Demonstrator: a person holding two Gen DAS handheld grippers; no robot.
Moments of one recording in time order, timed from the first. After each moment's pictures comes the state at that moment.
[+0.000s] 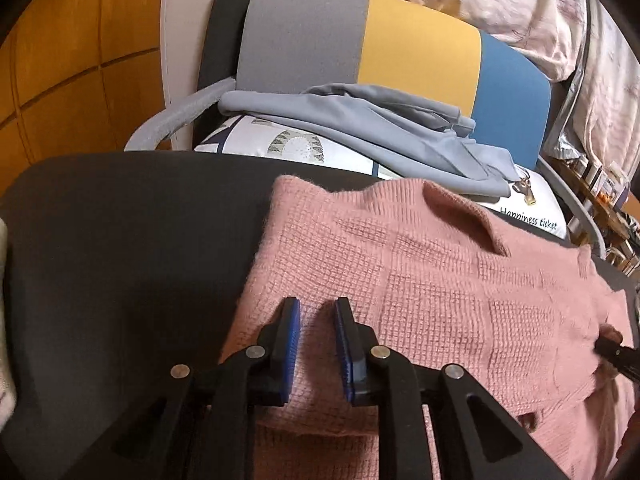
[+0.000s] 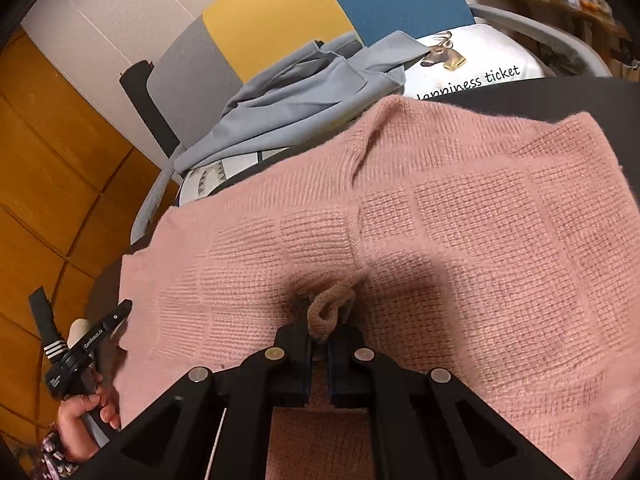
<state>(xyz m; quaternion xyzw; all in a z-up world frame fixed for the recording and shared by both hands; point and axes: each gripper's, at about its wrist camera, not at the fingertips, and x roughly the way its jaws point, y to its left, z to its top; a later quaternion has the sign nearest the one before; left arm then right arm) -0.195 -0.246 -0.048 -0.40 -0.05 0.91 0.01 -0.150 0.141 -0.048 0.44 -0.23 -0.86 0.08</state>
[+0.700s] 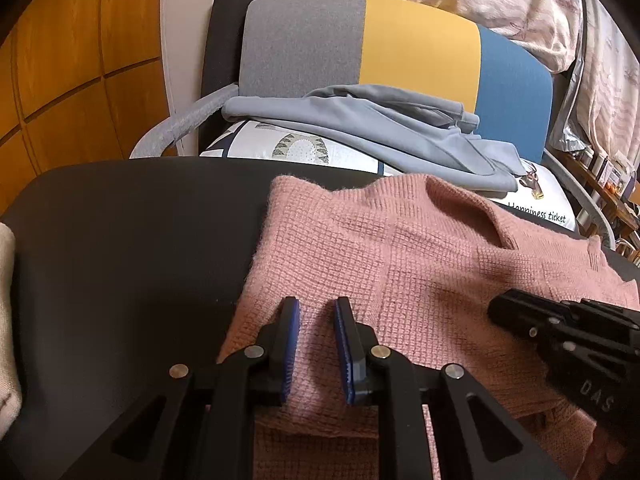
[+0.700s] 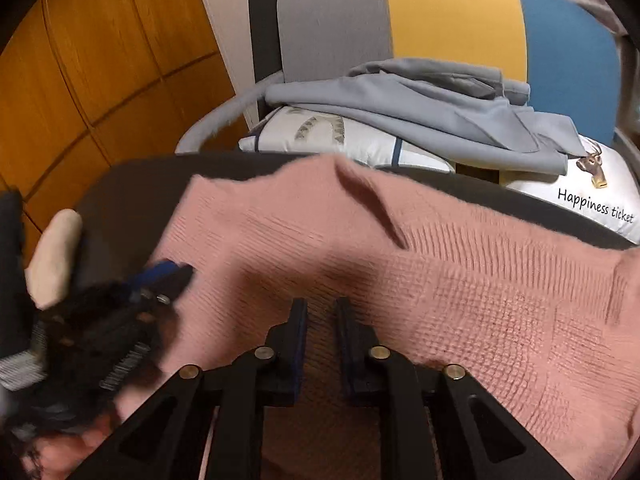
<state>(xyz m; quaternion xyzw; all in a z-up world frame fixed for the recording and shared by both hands) -0.192 -0.243 -0.053 -0.39 -0.03 0.92 0.00 -0.225 -0.054 -0.040 0.42 -0.02 -0.89 0.19</state>
